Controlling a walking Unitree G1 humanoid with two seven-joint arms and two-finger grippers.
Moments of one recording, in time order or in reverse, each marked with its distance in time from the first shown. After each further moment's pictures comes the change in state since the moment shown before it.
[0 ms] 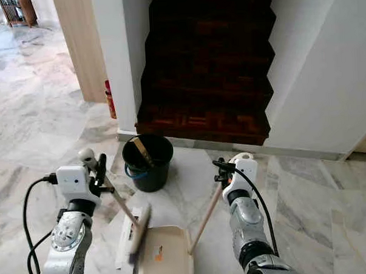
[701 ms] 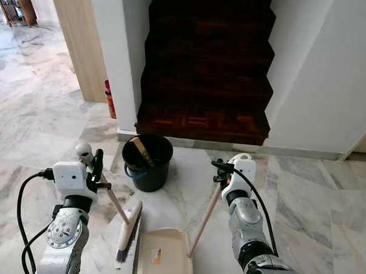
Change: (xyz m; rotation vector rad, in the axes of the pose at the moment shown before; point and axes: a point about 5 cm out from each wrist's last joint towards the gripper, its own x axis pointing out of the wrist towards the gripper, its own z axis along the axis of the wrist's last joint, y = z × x) left arm 0.002 0.002 0.017 0.091 -0.062 0.023; right arm 0.000 0.001 -0.001 0.004 0.008 0.003
